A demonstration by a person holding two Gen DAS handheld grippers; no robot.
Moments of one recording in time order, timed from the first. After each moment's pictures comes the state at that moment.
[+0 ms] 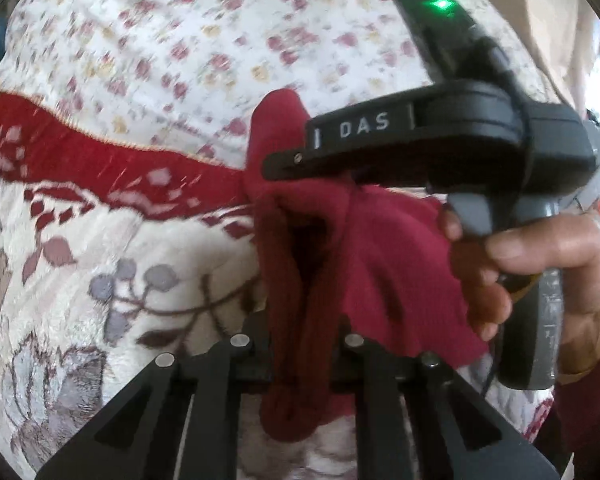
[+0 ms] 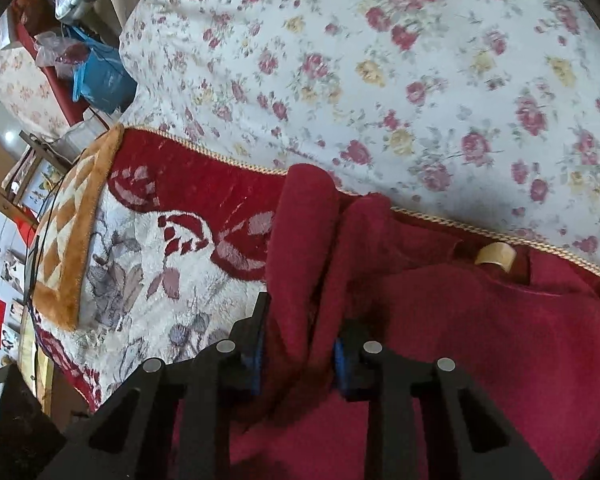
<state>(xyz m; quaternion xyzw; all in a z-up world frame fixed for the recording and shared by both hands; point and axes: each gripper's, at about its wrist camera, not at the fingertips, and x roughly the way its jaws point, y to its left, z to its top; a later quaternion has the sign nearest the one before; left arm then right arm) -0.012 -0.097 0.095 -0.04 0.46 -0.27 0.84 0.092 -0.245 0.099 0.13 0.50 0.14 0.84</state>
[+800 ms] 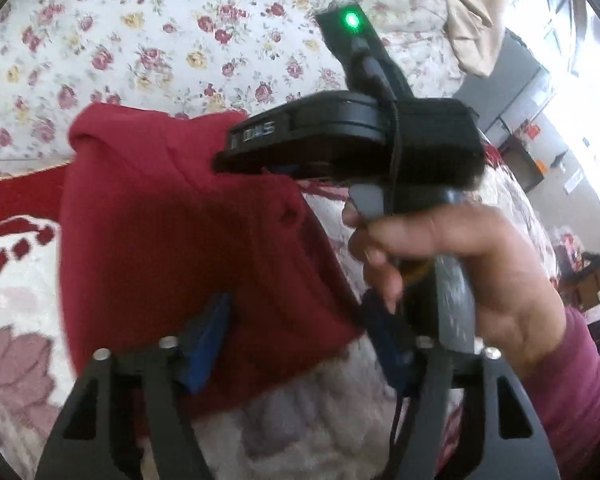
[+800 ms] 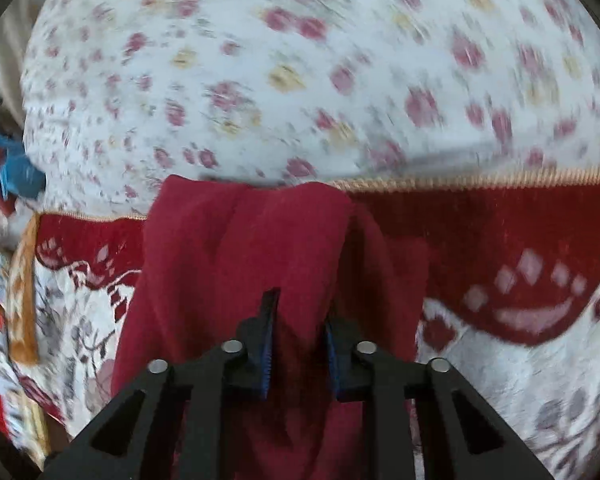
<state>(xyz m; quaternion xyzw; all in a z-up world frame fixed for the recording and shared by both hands) -0.071 -0.294 0.102 0.01 0.51 -0.43 0.75 0.000 -0.478 0.064 0.23 0.50 -0.03 0.83</state>
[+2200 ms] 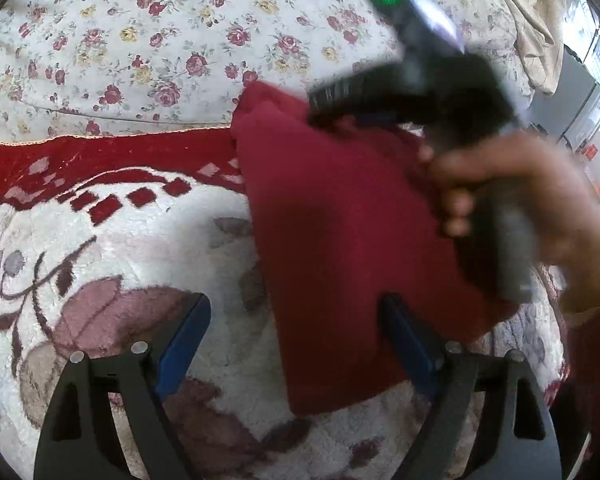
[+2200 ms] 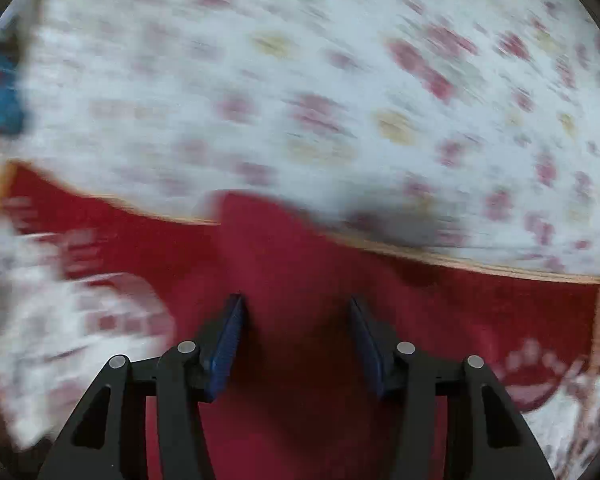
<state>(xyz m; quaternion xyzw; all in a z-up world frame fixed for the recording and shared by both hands) -0.040 -0.225 0.053 0.02 0.50 -0.32 0.80 0.076 -0.417 0.048 0.05 0.50 -0.11 0.86</state>
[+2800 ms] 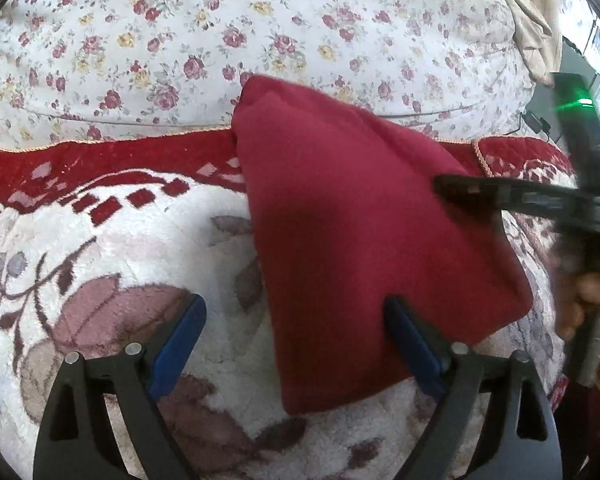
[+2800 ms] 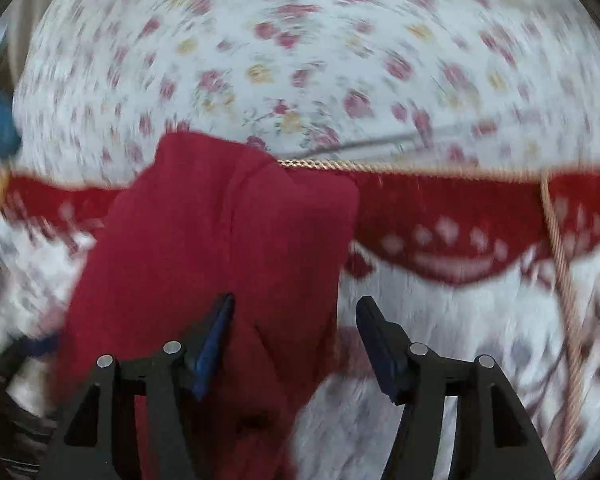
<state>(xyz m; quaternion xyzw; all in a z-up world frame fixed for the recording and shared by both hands) -0.048 -0.227 0.054 0.04 0.49 -0.31 0.81 -0.076 -0.459 0.075 0.14 0.46 -0.09 0.87</state>
